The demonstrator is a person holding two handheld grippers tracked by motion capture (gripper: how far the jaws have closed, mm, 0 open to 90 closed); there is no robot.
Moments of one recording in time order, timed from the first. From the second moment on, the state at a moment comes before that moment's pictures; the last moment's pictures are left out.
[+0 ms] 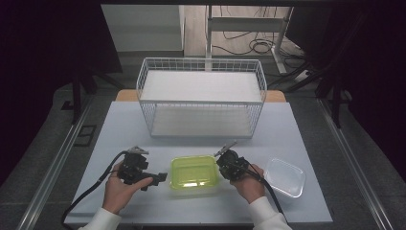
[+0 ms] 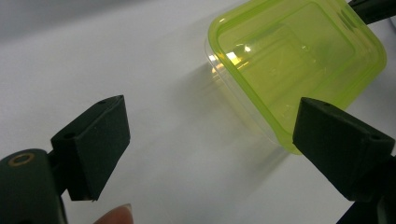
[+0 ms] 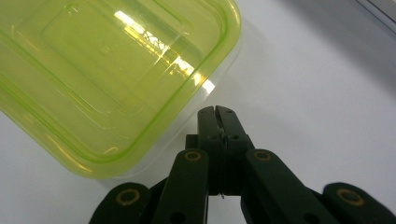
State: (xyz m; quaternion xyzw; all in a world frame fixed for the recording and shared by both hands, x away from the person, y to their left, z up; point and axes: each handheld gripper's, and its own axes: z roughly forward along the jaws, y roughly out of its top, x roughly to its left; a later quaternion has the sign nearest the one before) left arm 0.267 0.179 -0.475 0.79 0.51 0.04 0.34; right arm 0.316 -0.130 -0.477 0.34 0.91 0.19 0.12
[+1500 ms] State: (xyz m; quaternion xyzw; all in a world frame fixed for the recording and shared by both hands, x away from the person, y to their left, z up) left arm 0.276 0.180 -0.479 0.74 0.55 -0.03 0.38; right arm 0.317 -0.150 -0.463 0.44 0.82 0.36 0.01
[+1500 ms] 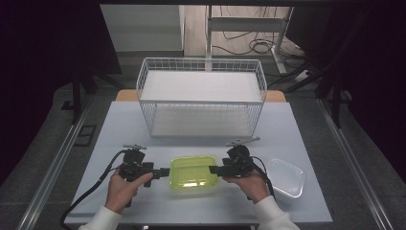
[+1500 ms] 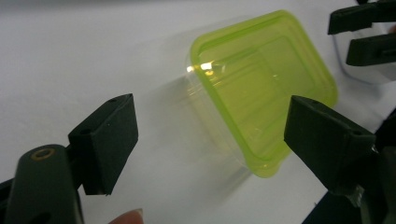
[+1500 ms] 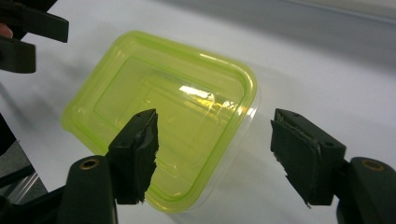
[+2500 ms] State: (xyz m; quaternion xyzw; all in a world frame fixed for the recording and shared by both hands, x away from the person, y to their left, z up) left arm 0.294 0.166 -0.514 0.70 0.57 -0.14 0.41; right arm 0.332 -0.152 -0.494 0.49 0.79 0.36 -0.06
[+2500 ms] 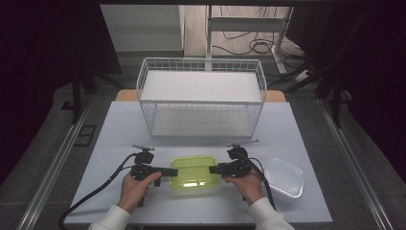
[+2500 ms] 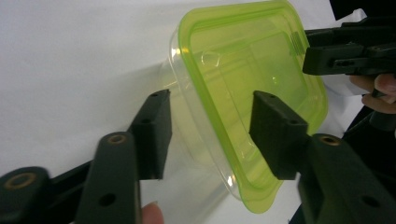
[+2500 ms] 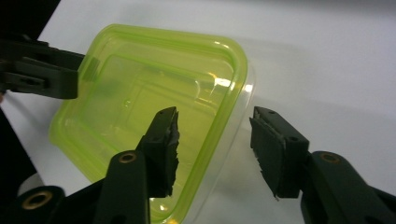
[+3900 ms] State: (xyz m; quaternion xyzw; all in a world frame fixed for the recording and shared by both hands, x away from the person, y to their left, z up) left arm 0.269 0.178 -0.468 0.68 0.53 -0.08 0.50; right arm 0.311 -0.156 -0.451 0.43 0.78 0.46 -0.03
